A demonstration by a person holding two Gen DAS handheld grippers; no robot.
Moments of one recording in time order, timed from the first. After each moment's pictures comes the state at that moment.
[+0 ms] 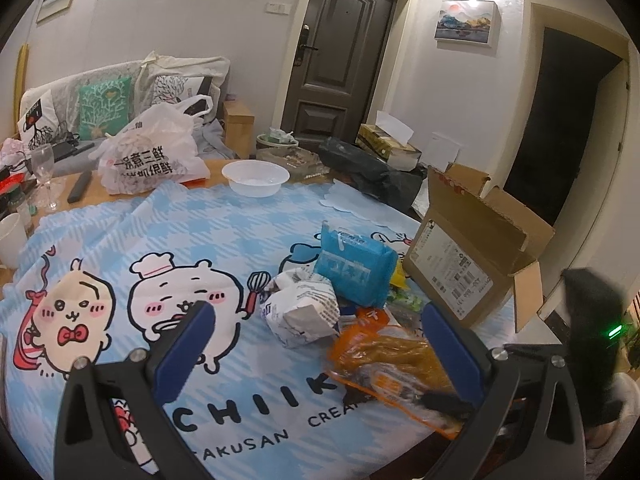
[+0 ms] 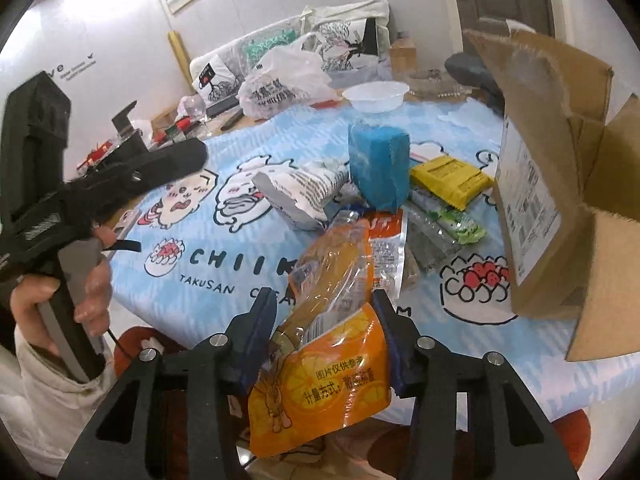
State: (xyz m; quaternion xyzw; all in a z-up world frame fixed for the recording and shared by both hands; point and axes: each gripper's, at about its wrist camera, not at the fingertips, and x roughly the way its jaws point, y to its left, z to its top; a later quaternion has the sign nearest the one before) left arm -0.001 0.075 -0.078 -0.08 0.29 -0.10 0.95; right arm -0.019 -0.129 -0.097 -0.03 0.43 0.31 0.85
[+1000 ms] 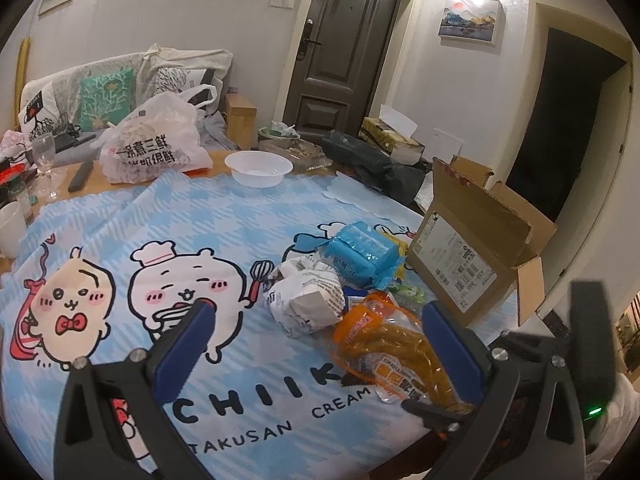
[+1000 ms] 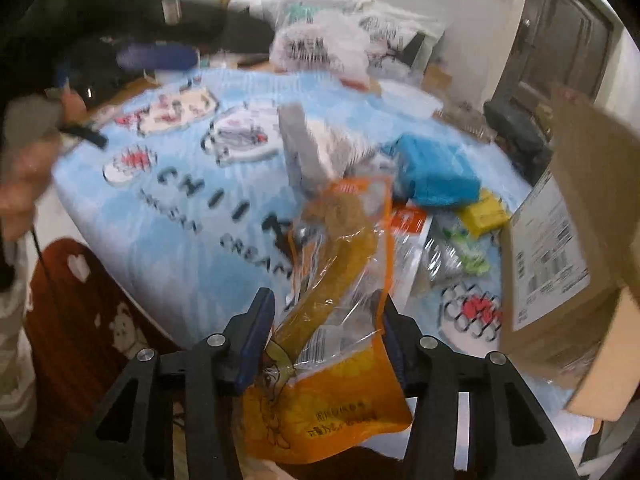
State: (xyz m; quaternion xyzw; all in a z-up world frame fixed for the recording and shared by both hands) left arm 0.000 0.081 -0.087 -0.09 0.30 -0.10 0.94; right arm -0.037 -0.084 -0.121 -0.23 0.37 0.29 0.85
